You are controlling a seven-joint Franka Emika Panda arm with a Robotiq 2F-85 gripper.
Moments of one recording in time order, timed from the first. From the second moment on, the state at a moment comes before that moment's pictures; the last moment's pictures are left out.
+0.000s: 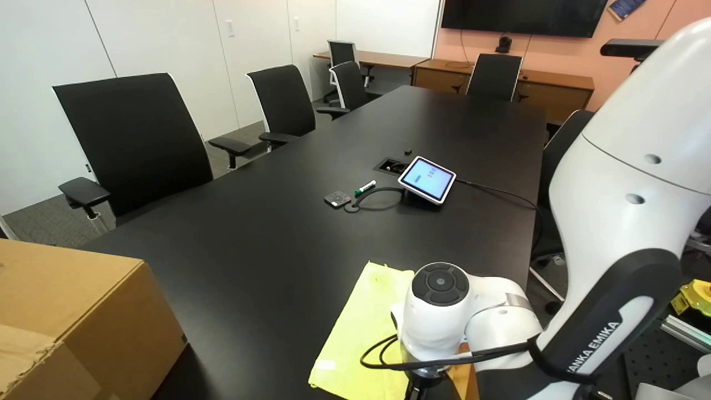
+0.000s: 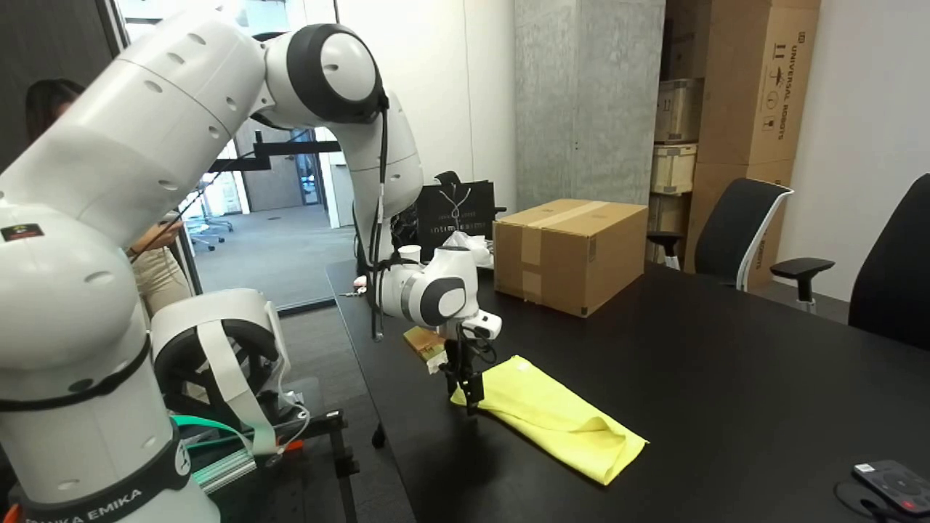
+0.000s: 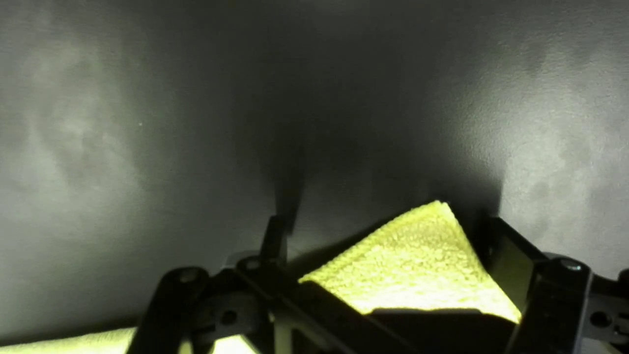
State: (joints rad) arm 0.51 0.78 -0.05 -2.13 -0.07 2.87 0.43
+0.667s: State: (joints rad) arm 0.48 0.80 -0.04 -2.11 -0.07 2.87 0.33
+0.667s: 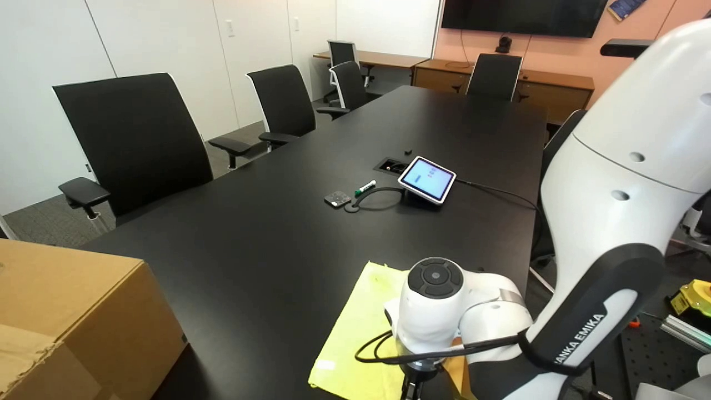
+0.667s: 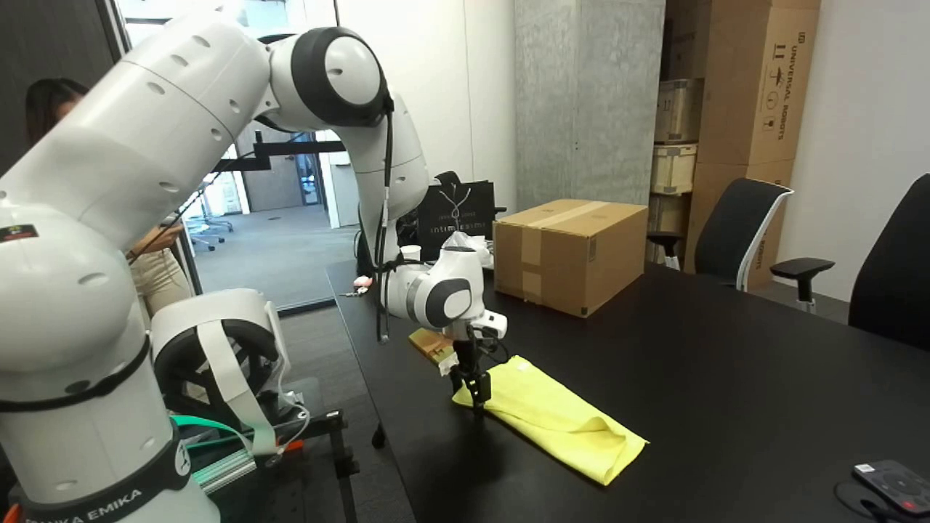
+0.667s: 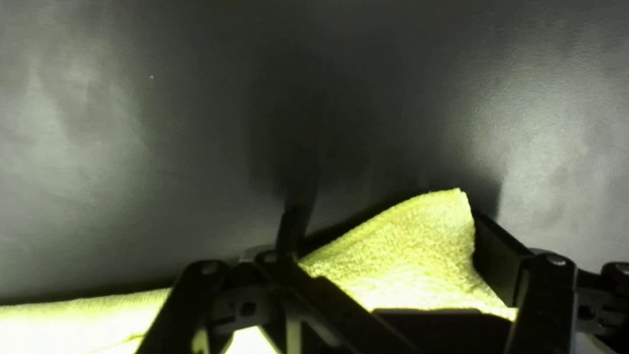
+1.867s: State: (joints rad) arm 0.49 0.70 -0.03 -2.08 -0.07 2.63 0.37
